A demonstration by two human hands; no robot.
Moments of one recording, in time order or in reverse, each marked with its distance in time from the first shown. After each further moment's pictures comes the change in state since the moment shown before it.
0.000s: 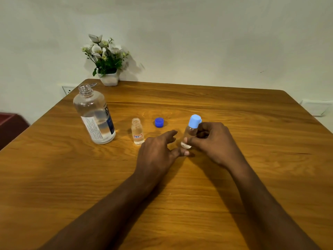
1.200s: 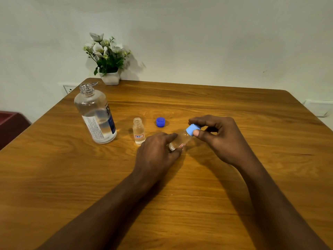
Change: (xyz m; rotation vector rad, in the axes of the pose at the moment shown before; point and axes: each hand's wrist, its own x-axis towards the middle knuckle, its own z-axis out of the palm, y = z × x) left_hand 0.006 -0.014 0.000 0.141 -0.015 0.107; right_hand 0.000 0.001 -0.015 0.117 -0.035 -0.281
